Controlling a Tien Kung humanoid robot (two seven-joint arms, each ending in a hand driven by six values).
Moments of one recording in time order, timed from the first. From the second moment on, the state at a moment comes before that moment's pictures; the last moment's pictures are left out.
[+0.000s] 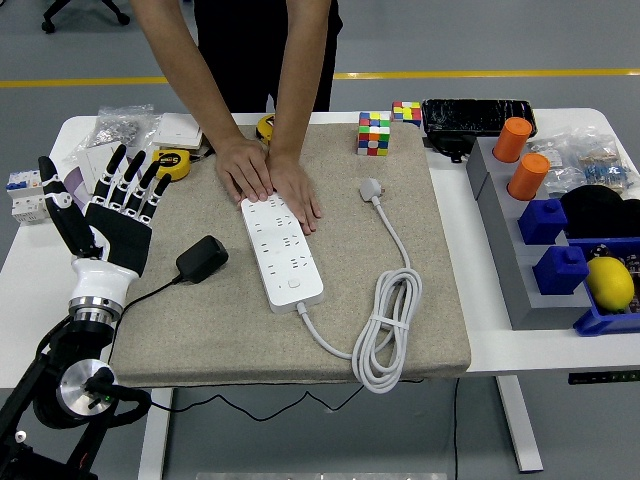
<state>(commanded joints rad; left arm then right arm) 0.03 0.01 -1.36 -1.57 0.52 0.10 -0.23 0.07 -0.09 1.41 0.18 -1.50 0.01 -0.09</state>
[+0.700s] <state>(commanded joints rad) 0.03 0.01 -1.36 -1.57 0.54 0.11 -0.22 0.07 -0.09 1.42 0.18 -1.51 0.01 -0.09</state>
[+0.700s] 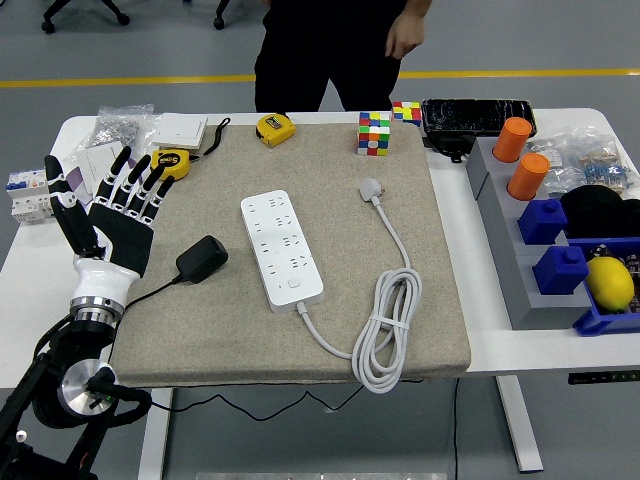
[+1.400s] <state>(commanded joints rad) 0.04 0.00 -1.37 -1.57 0.53 0.11 -0.22 0.08 -0.09 1.42 0.18 -1.50 0.01 -0.09</state>
